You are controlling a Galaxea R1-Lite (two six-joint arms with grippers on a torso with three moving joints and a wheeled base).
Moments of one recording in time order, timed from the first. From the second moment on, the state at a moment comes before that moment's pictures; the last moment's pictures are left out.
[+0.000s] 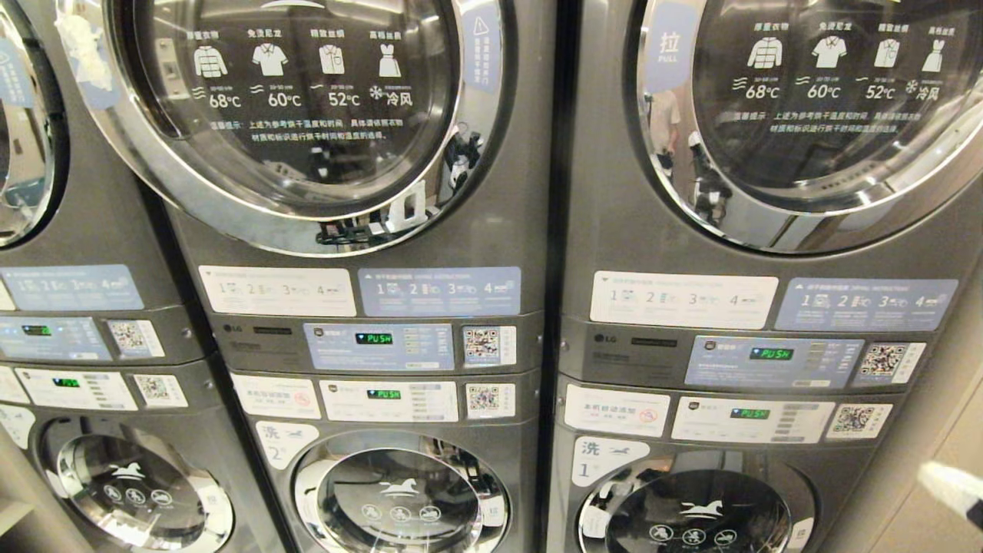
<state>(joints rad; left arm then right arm) 0.00 0.00 -0.02 0.04 0.00 0.00 -0.26 0.85 -0.12 -0.36 0.31 -0.14</state>
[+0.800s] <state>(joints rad) 0.00 0.00 -0.02 0.04 0.00 0.00 0.14 0.30 -0.01 0.01 0.01 -0.04</state>
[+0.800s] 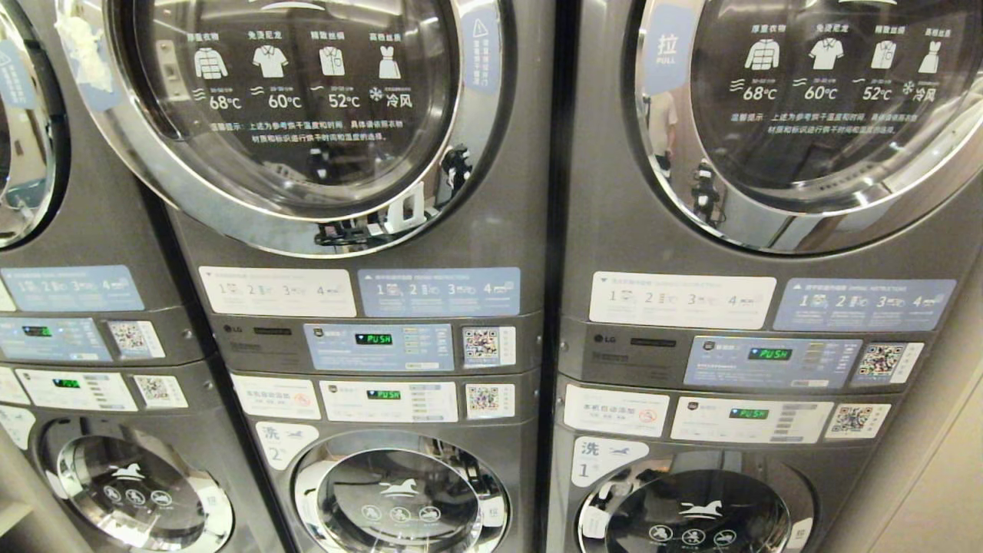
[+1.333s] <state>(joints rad) 0.00 0.00 -0.02 0.05 0.00 0.01 0.14 0.27 0.00 0.01 0.00 -0.02</state>
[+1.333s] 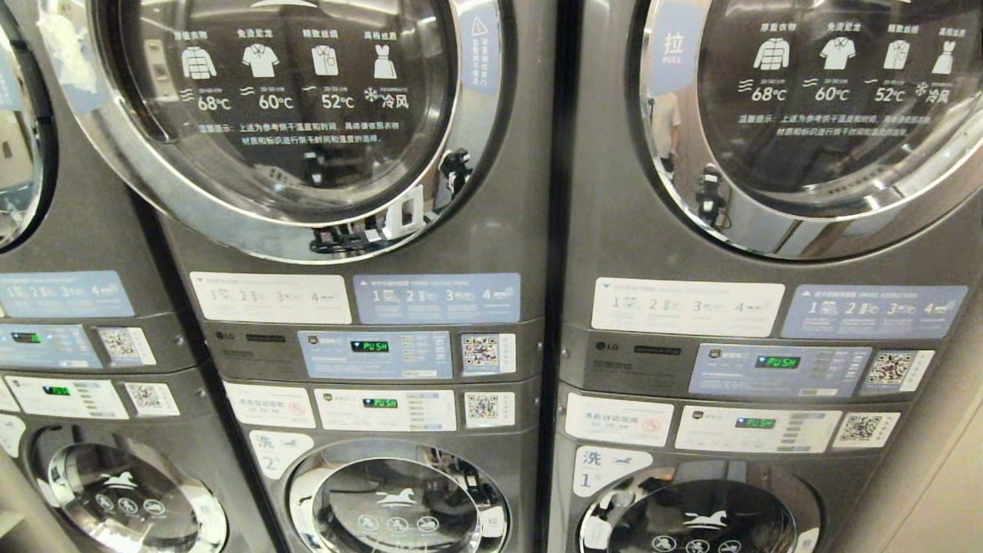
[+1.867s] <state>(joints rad) 0.00 0.00 -0.02 0.05 0.00 0.01 0.14 0.27 0.00 0.01 0.00 -0.02</state>
